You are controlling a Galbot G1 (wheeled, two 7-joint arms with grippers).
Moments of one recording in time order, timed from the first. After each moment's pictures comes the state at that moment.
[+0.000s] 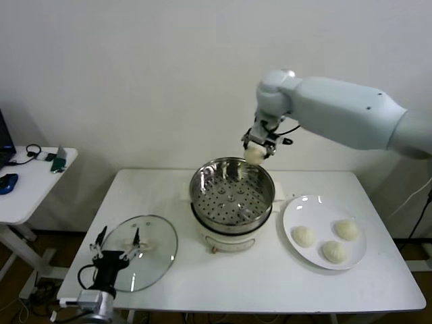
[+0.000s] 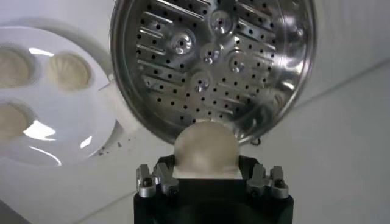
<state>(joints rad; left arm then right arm) 1.62 -1.42 -0.66 -2.00 -0.01 -0.02 -0.02 0.70 1.17 -1.36 1.18 -0.14 0.31 -1.12</state>
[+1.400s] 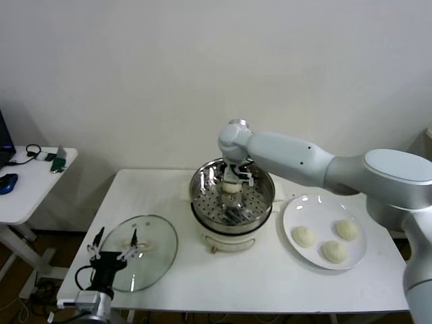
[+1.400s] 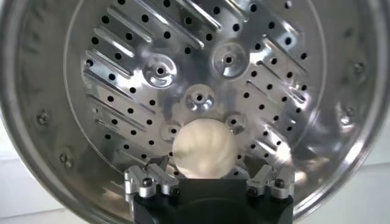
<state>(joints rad) 1.62 -1.41 -0.67 -2.01 -0.01 -0.01 -0.02 0.44 1.30 -1.21 1.09 -0.48 0.40 -1.09</state>
